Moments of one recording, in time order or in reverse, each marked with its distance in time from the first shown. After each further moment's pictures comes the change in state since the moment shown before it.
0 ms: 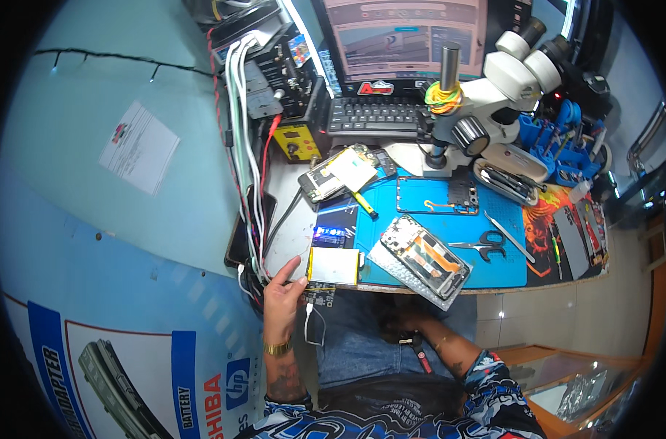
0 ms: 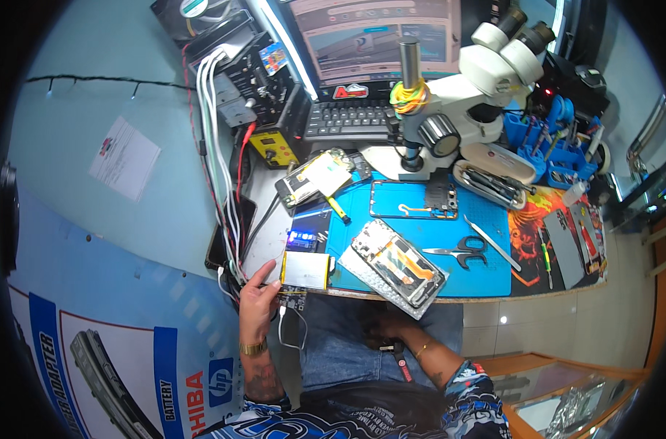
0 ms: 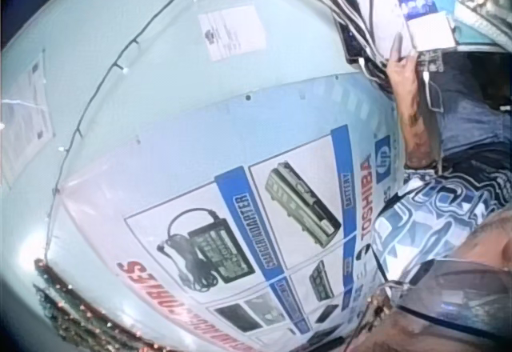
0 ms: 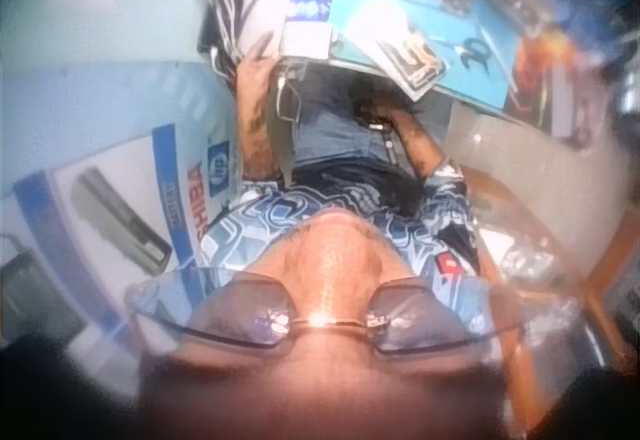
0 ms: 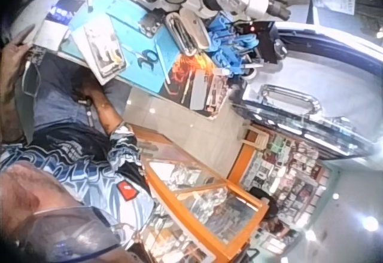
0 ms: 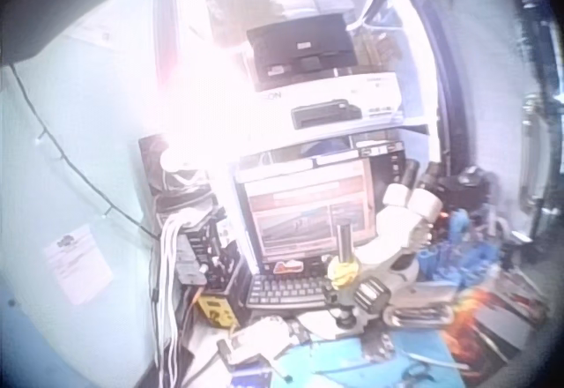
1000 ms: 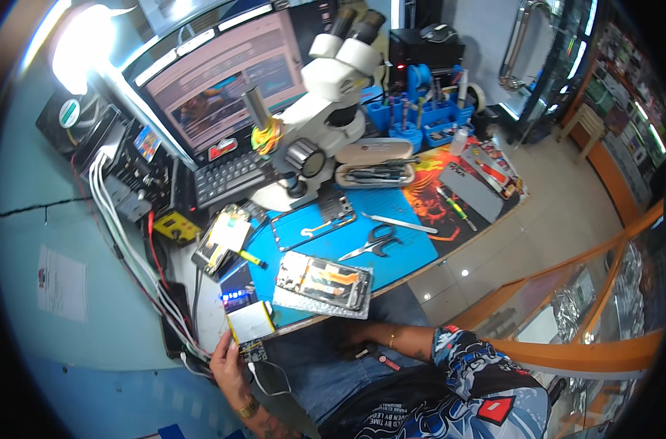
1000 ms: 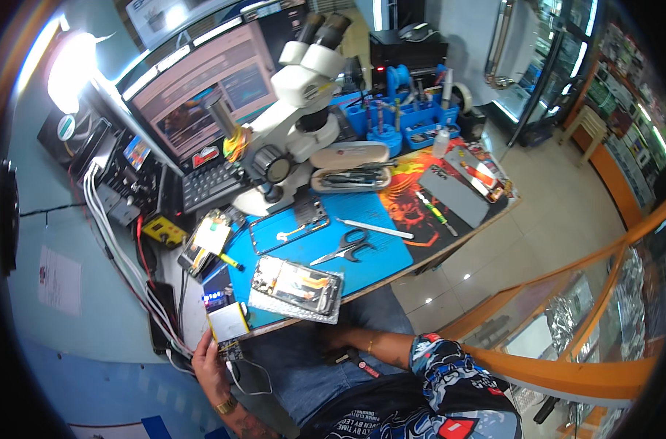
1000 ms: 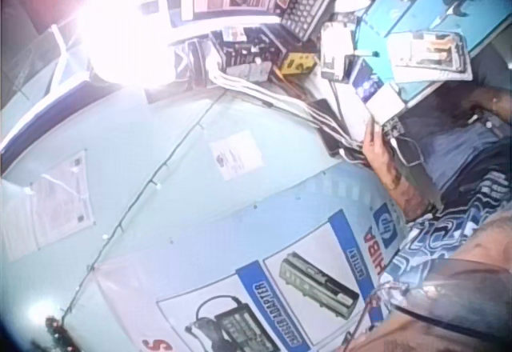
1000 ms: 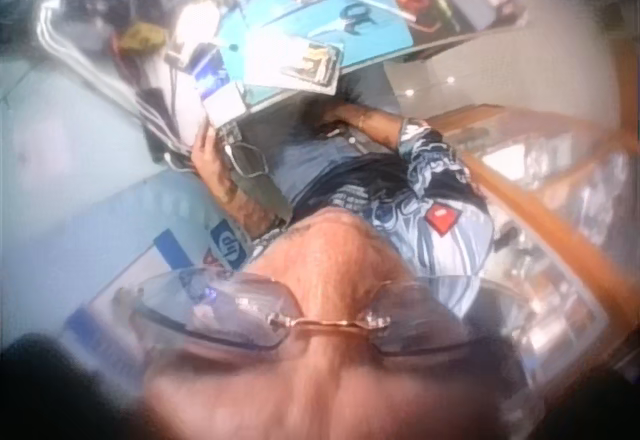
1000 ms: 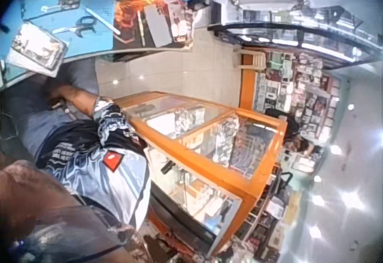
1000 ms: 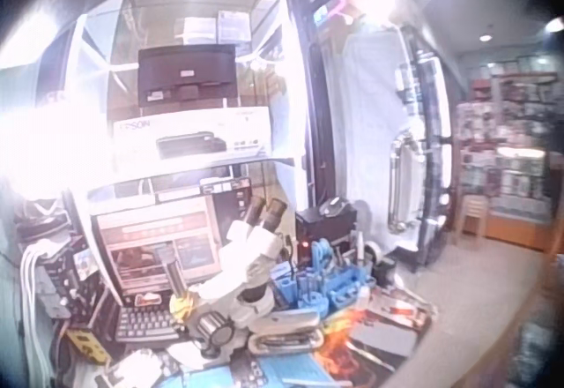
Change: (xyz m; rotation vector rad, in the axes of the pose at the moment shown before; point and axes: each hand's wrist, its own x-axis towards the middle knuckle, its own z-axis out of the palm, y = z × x) left_hand 0.000 -0.007 -0.001 -0.063 -0.007 0.090; right_hand 0.026 0.015 0.024 -0.198 0.288 -0.138
